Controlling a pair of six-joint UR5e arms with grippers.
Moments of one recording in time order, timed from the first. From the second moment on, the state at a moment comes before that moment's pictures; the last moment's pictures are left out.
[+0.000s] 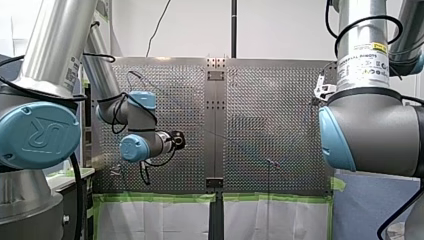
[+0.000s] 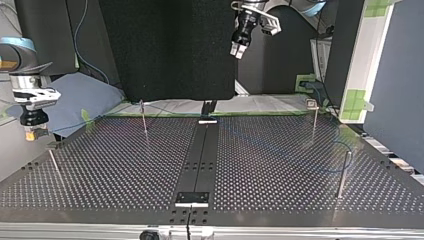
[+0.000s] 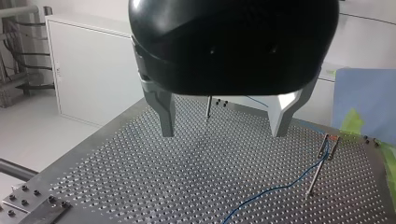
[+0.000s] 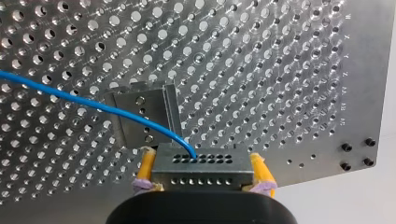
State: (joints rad) left arm -0.58 -1.81 -2.50 -1.96 -1.80 -1.91; right arm 1.44 -1.16 1.59 -0.56 1.07 1.83
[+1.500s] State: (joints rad) left arm -0.58 -1.81 -2.49 -1.96 -1.80 -1.91; right arm 1.46 -1.05 1.51 -0.54 0.97 1.69
